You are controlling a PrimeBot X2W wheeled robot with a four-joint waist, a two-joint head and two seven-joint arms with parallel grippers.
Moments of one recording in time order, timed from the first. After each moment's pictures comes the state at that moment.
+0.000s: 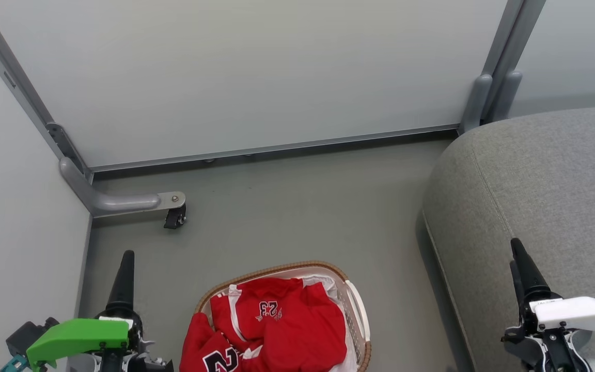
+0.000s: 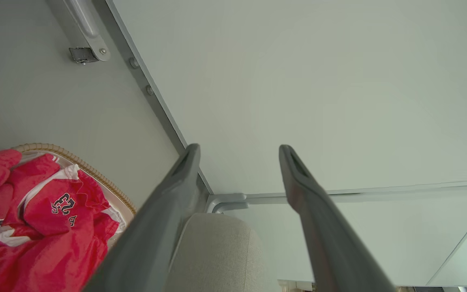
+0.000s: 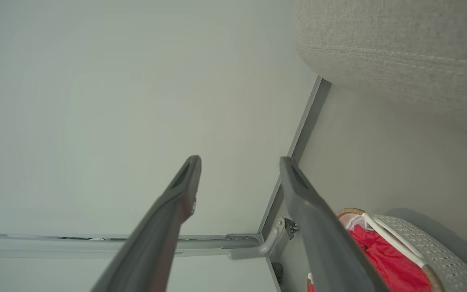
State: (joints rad) left arm -0.06 0.04 0.03 0.28 -1.43 -0.13 0.02; right arm -0.08 -0.03 -0.12 0.29 1.40 0.13 0.03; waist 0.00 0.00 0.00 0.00
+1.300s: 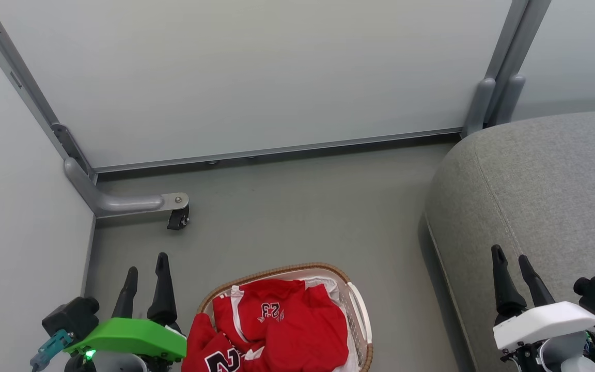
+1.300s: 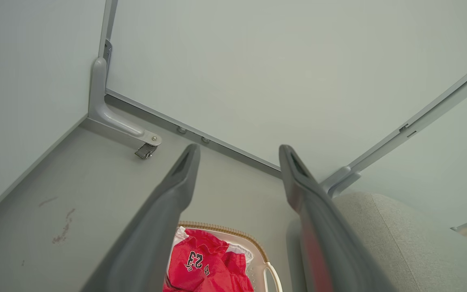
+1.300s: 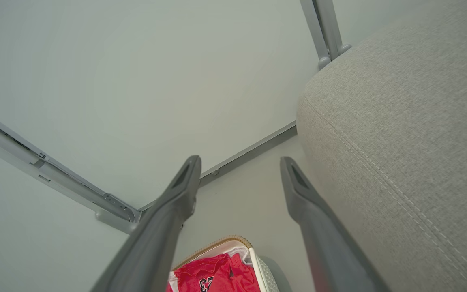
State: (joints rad) left arm -0.03 0.04 -0.08 0.24 -0.67 -0.07 -0.12; right arm -0.03 -0.04 -0.08 0.22 0.63 0.13 -0.11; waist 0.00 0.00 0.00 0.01
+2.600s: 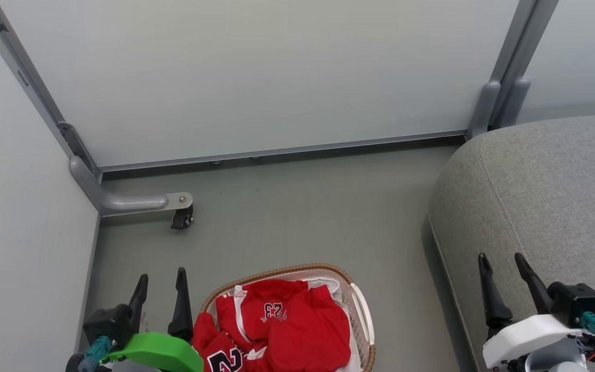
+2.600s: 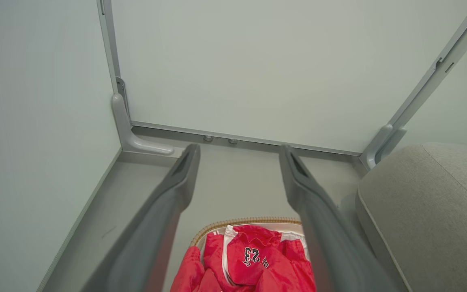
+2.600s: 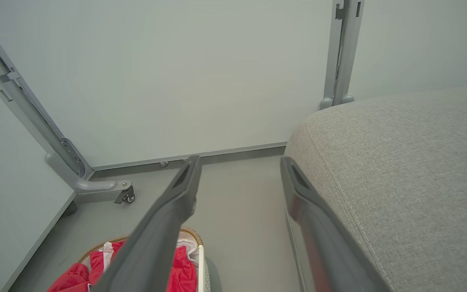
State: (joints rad) left arm -0.03 0.04 -0.12 0.33 -0.35 -0.06 -0.21; right arm -0.01 -0.04 -0.06 0.22 0.23 0.13 -0.21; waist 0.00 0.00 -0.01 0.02
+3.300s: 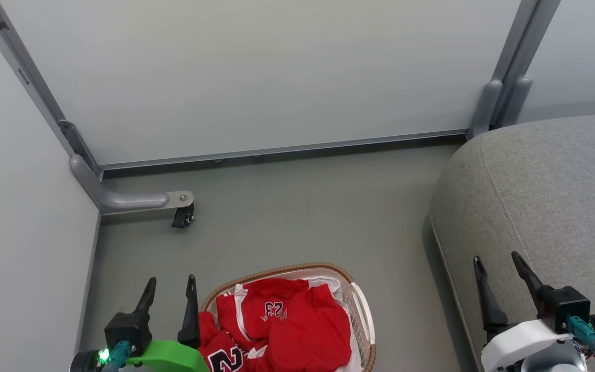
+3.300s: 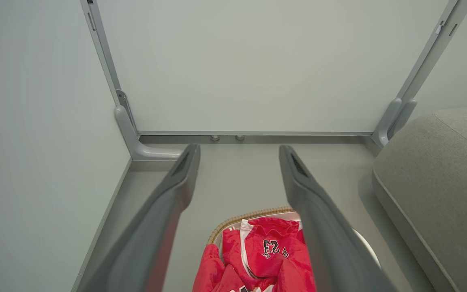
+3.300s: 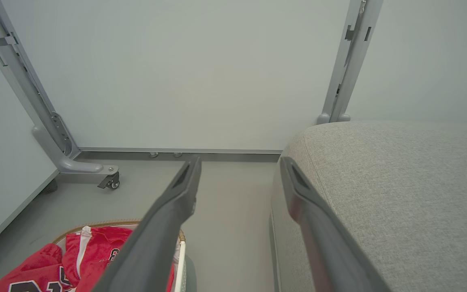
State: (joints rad) left arm -0.03 0.05 -0.14 0.37 -0.22 -0.05 -0.25; right arm 0.00 -0.05 -0.06 0.22 0.07 0.13 -0.25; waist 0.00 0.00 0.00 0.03
